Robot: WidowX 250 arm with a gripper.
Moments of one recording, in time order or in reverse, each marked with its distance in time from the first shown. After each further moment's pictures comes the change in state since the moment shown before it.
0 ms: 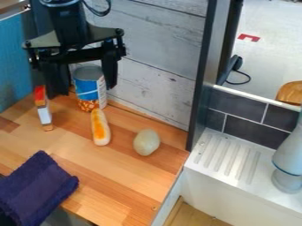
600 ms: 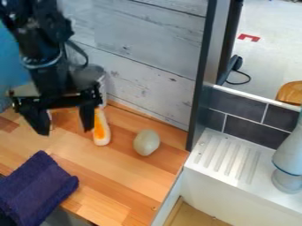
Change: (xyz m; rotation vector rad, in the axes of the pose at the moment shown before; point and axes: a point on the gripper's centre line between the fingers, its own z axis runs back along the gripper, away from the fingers) arm -0.014 0.038 -0.053 0.016 0.007 -0.075
